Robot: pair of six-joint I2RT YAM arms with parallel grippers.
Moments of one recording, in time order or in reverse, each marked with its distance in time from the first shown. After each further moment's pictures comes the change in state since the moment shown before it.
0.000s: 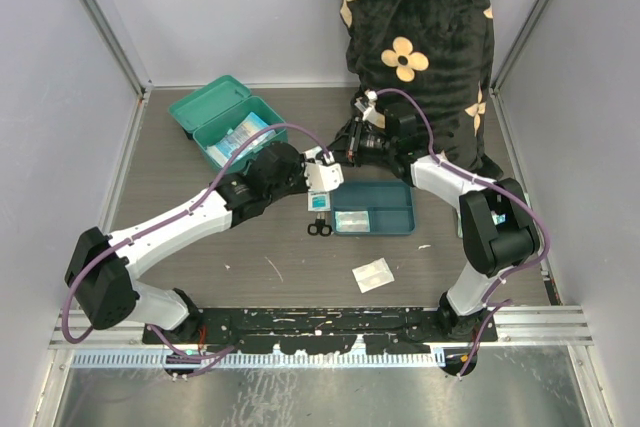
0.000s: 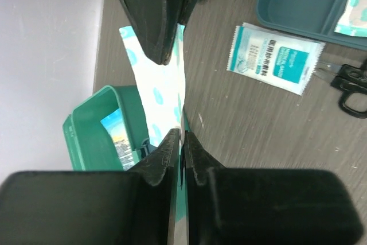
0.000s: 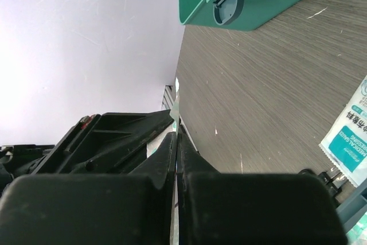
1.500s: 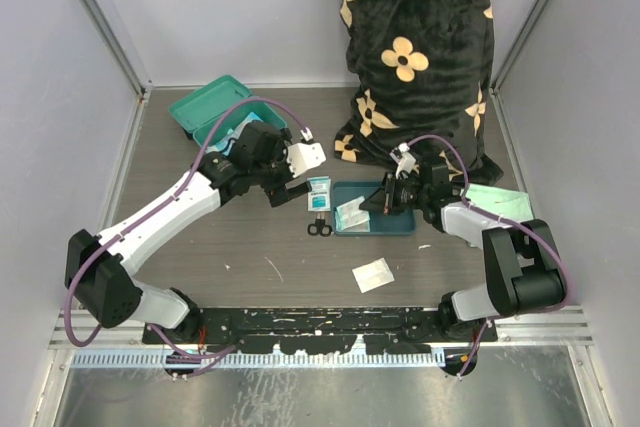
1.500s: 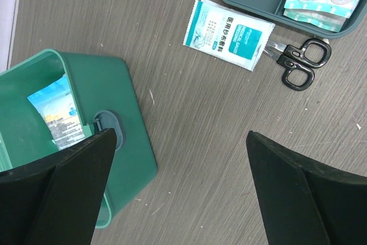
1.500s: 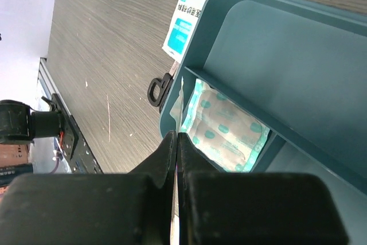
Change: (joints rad) left arm 0.154 0.010 0.139 -0.300 0.257 -0.188; right arm -0.170 -0.278 -0.494 -0.119 0.105 -0.596
